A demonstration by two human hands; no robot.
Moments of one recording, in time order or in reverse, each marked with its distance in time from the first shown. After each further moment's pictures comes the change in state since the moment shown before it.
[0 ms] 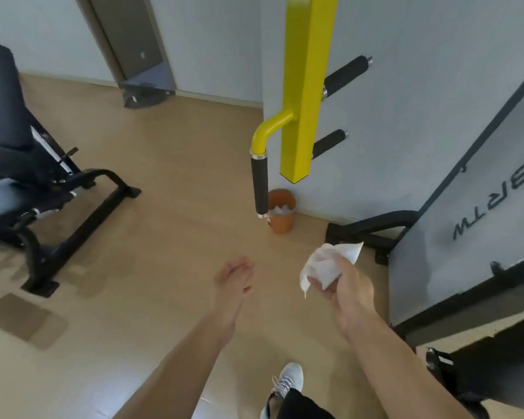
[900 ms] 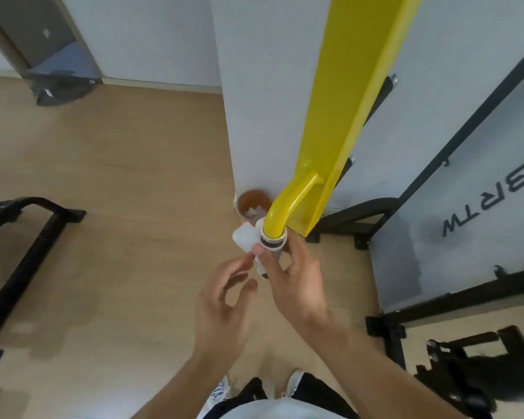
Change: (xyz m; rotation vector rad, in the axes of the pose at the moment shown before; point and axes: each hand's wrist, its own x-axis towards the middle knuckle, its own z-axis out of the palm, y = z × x) left_hand 0.119 0.110 -0.005 0.252 -0.242 0.521; right_hand 0.089 -0.026 0.179 -0.533 -0.119 -0.807
